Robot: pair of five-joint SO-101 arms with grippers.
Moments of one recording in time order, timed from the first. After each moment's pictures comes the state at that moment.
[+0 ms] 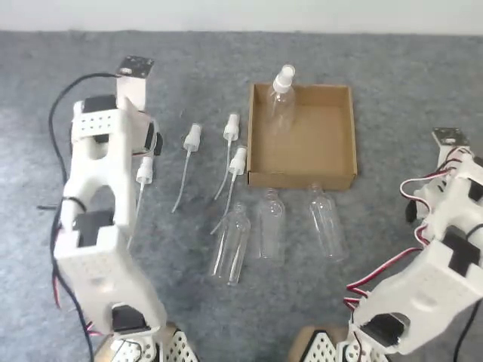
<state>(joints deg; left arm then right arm) -14.6 23.2 -5.1 72.6 -12.4 32.5 21.8 9.5 63.2 34.1</state>
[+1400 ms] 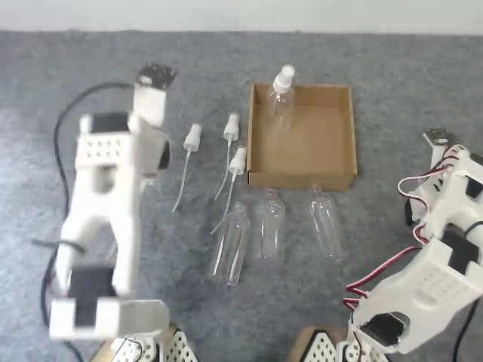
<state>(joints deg) -8.2 -3.1 15.6 76.4 -12.6 32.0 22.2 8.8 68.0 35.6</state>
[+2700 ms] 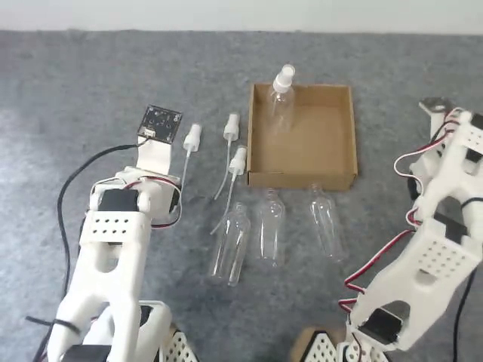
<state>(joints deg) -5.3 -32.6 54.6 53.0 -9.5 26.5 34.9 -20.8 86.3 37.0</state>
